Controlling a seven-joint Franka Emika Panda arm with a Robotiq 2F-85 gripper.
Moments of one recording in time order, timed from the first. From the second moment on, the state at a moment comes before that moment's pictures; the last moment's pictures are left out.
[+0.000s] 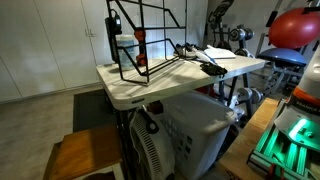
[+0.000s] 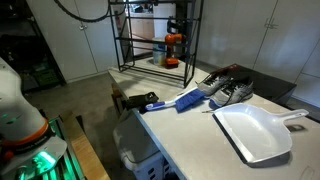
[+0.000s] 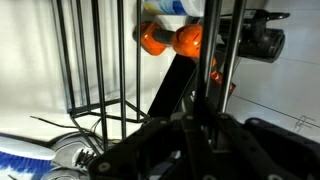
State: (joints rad) arm -0.05 -0.09 -0.01 -1.70 0.25 2.21 1.04
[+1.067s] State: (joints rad) arm -0.02 -0.06 0.00 -1.77 0.48 2.46 0.72
